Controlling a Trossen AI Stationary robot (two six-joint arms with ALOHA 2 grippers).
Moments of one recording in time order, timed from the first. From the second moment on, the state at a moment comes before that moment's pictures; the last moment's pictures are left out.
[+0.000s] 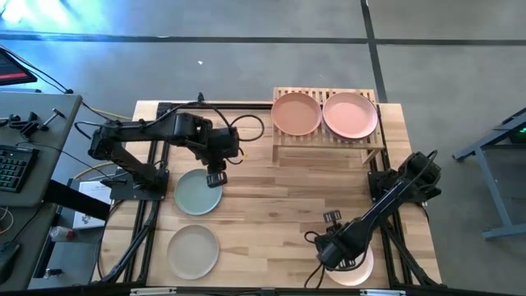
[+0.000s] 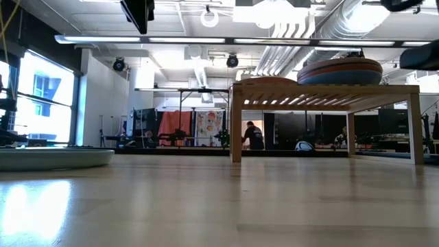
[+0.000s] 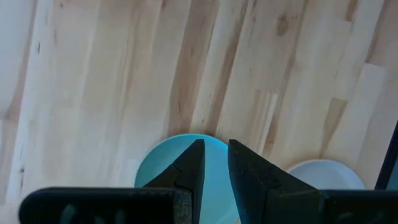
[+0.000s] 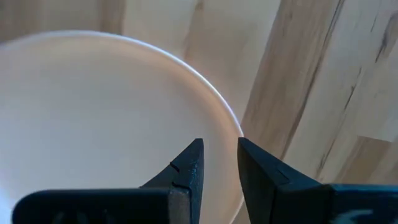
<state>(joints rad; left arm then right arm) 0.01 1.52 1.63 -1.39 0.00 -0.22 0.77 1.79 1.19 -0.99 0.05 0.52</state>
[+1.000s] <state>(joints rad) -0.03 1.52 1.63 -1.36 -0.02 -0.24 0.70 1.79 1.05 -0.83 -0.01 0.40</state>
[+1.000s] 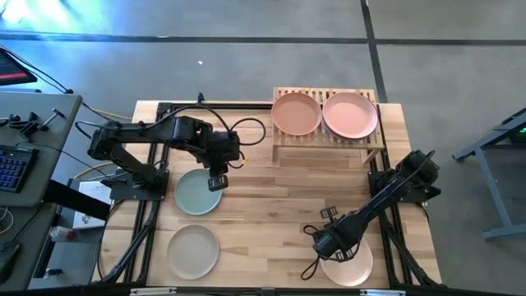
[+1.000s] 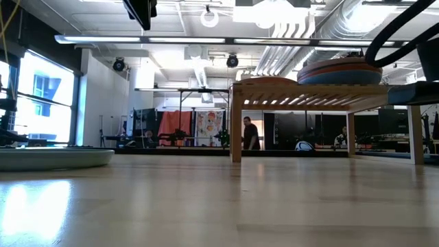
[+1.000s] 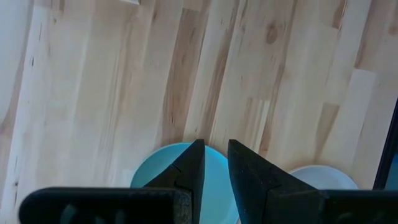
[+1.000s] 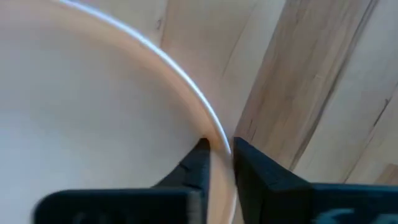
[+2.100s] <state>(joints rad) -0.03 1.52 1.63 -1.33 -0.07 -0.16 0.59 1.39 1.05 -0.89 0.37 0.89</state>
